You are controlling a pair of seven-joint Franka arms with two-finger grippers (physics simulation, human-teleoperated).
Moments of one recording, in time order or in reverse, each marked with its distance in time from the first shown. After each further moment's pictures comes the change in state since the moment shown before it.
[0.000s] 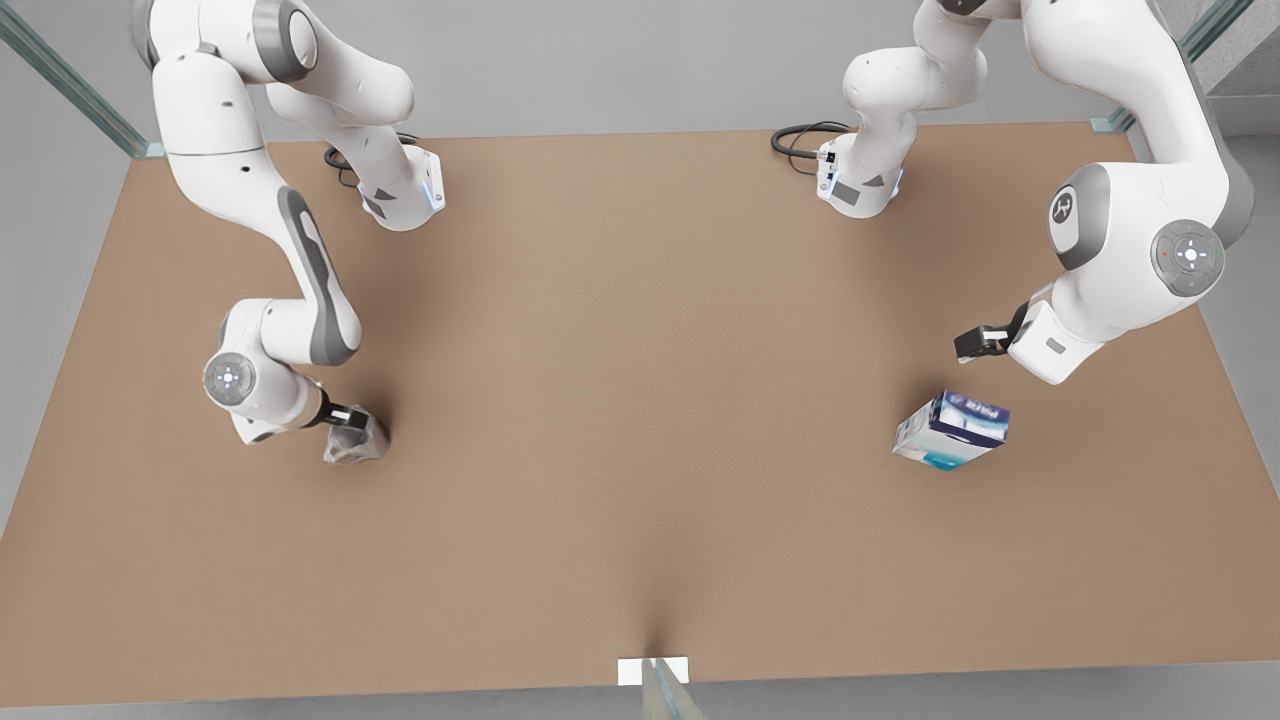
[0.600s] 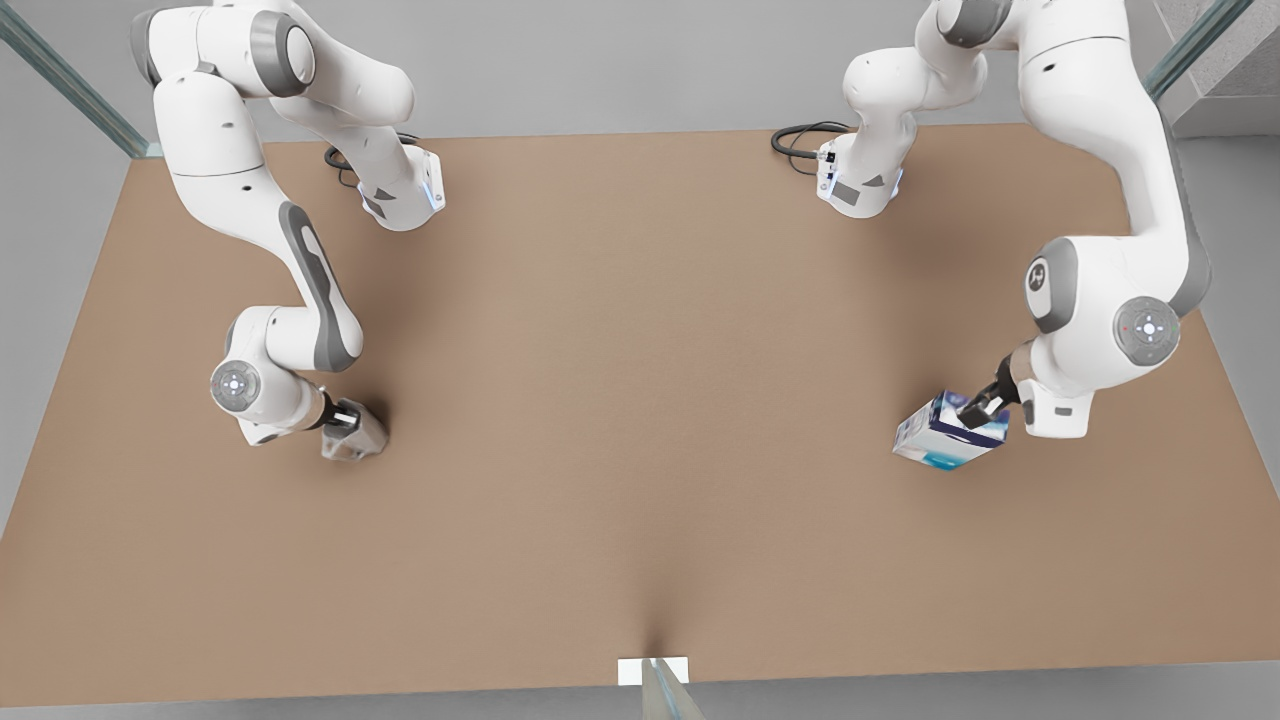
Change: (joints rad) left arm 0.000 0.136 0.024 -0.063 0.028 0.212 -0.621; right arm -0.017 0.053 0.006 -0.001 0.000 0.031 0.001
